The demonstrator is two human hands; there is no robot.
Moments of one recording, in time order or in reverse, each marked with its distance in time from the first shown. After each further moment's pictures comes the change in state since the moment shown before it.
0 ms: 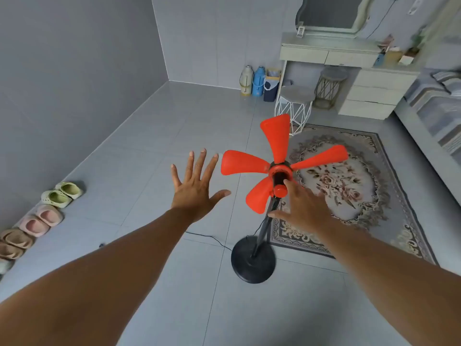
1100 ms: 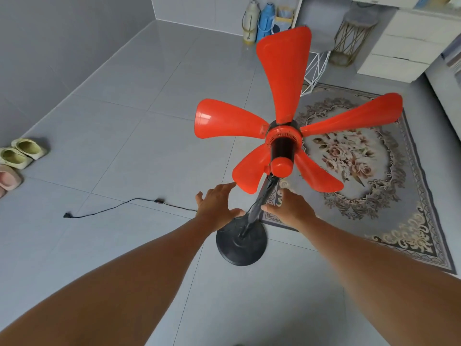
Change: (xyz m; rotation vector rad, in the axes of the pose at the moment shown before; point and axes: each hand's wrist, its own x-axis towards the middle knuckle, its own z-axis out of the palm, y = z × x) left_hand 0.053 0.087 0.230 -0.377 -0.516 -0.196; right_hand 0.127 0.067 0.195 0.312 -0.327 0.228
